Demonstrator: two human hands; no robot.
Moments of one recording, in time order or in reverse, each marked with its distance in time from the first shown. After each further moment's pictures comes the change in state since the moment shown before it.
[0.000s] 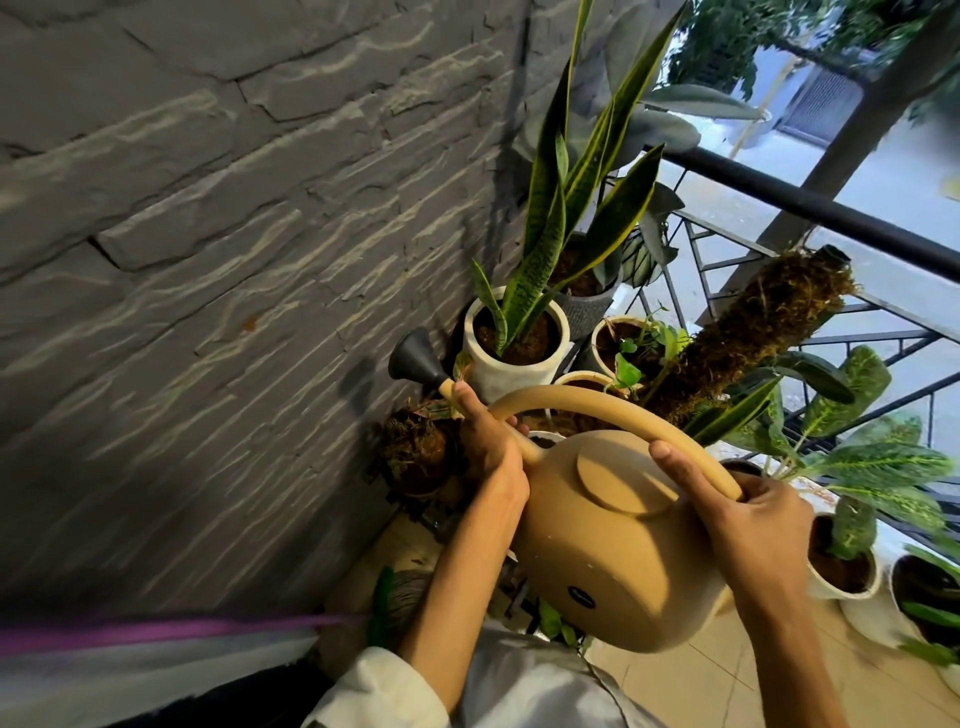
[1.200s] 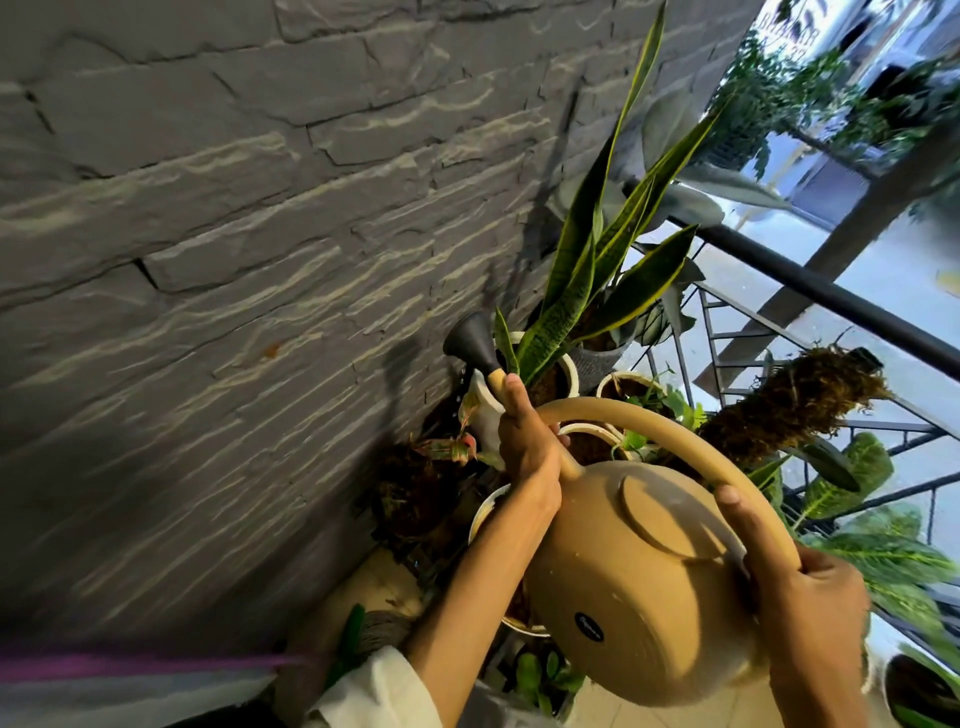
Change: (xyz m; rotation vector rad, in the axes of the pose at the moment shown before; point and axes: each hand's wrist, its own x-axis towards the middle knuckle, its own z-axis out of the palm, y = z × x) left_hand -0.010 0.040 0.054 0.106 -0.094 0.039; right_hand 0.012 -0.043 -0.008 0.083 0.085 0.097
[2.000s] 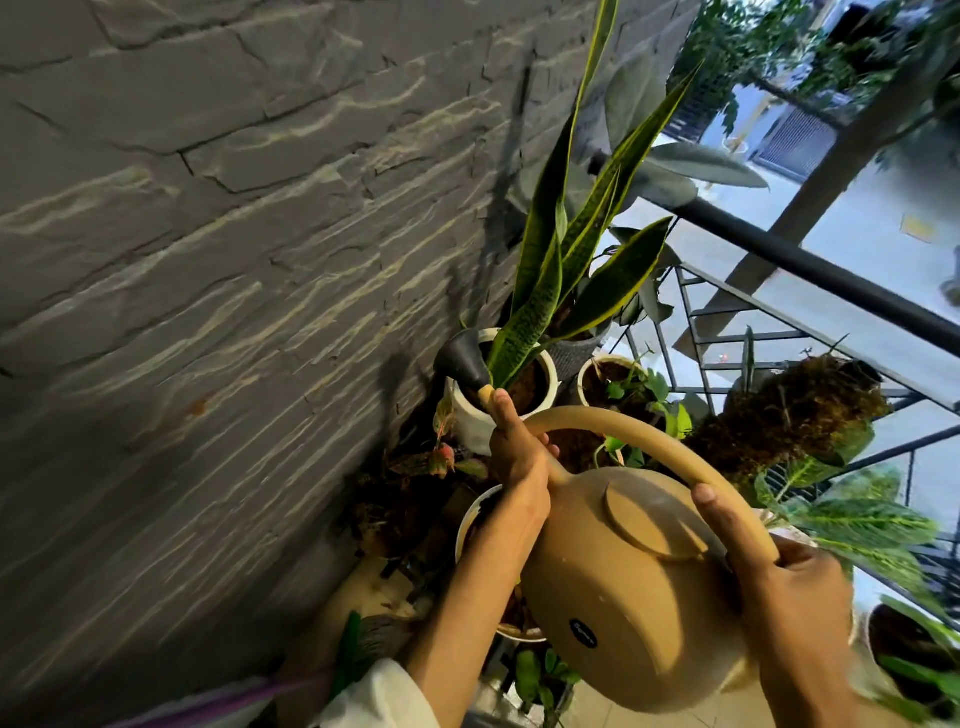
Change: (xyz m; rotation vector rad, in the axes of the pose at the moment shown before) left_hand 0.050 -0.013 0.033 0.095 -0.009 -0.116; right_hand 0.041 -0.001 0.018 -0.114 0.057 0.115
